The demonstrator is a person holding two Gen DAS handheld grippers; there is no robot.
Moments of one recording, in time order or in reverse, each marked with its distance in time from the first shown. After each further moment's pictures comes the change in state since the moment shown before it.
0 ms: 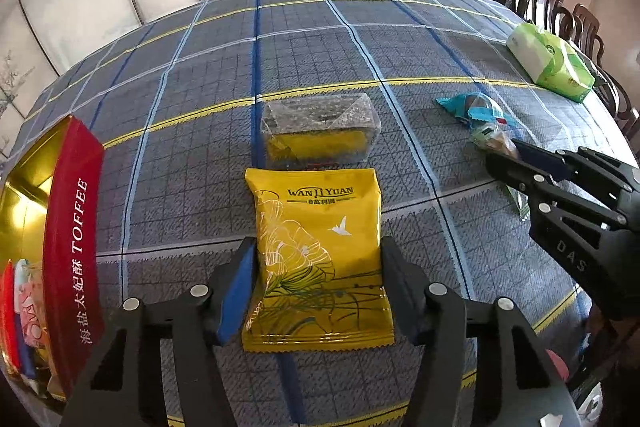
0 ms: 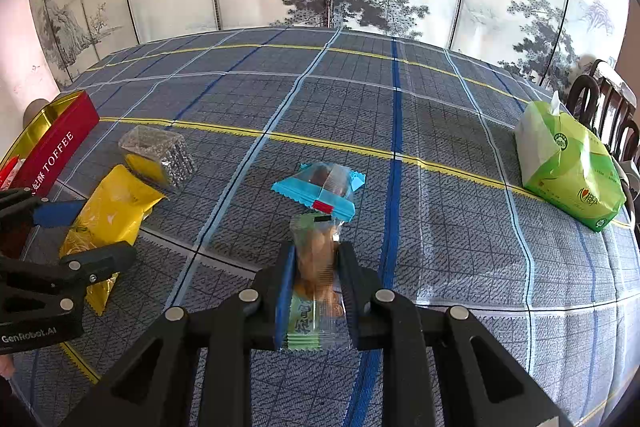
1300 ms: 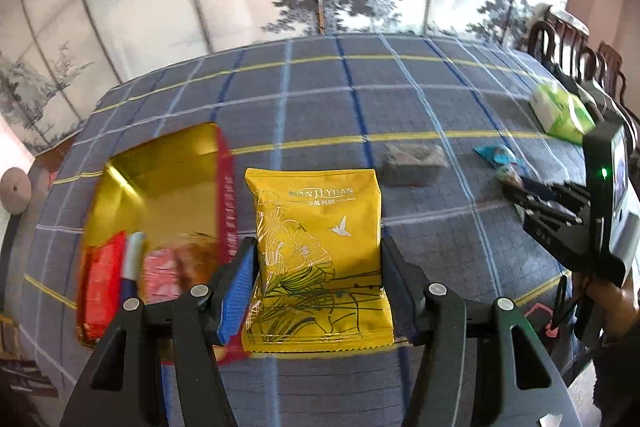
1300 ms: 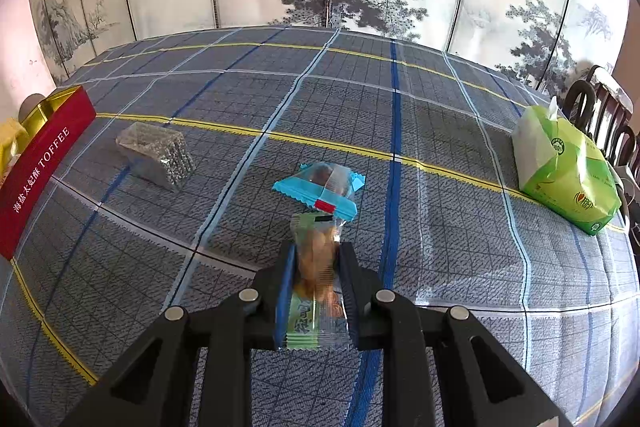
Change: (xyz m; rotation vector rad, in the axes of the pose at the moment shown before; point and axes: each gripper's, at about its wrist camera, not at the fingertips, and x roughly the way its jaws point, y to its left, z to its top) left arm -0.104 0.073 -0.019 -0.103 -0.117 0.117; right arm -0.001 0.000 -0.002 -0.010 -0.001 -0.019
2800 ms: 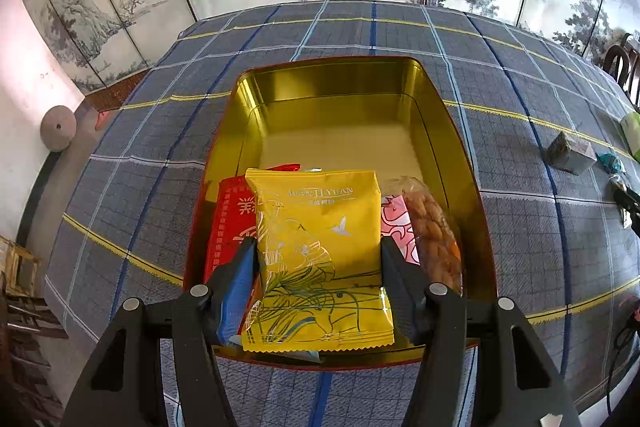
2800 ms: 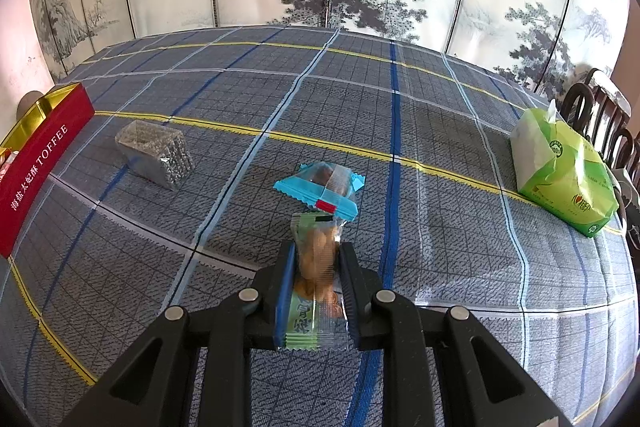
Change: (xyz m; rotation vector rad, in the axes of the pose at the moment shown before) left arm 0.025 0.138 -0.041 -0.156 0.110 0.171; right arm -0.001 0.002 0.000 -0.005 -0.001 -0.011
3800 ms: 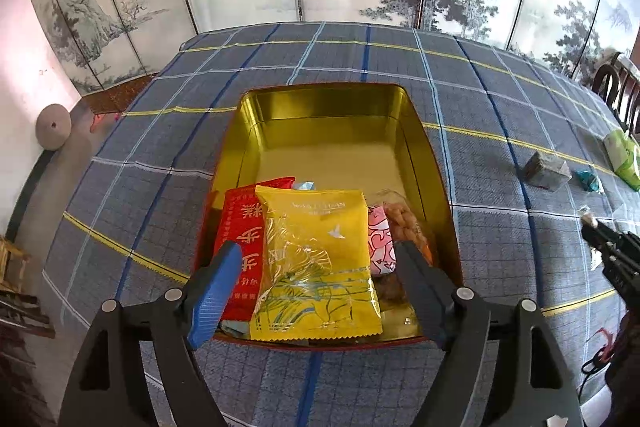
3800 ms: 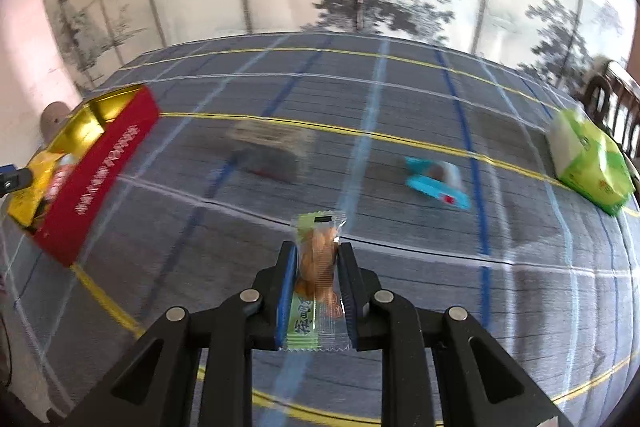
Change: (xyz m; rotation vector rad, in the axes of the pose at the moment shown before) left arm -0.027 0.005 -0.001 -0.040 -0.061 -0.048; right arm -0.037 0.082 -0.002 -0.003 -0.009 0.122
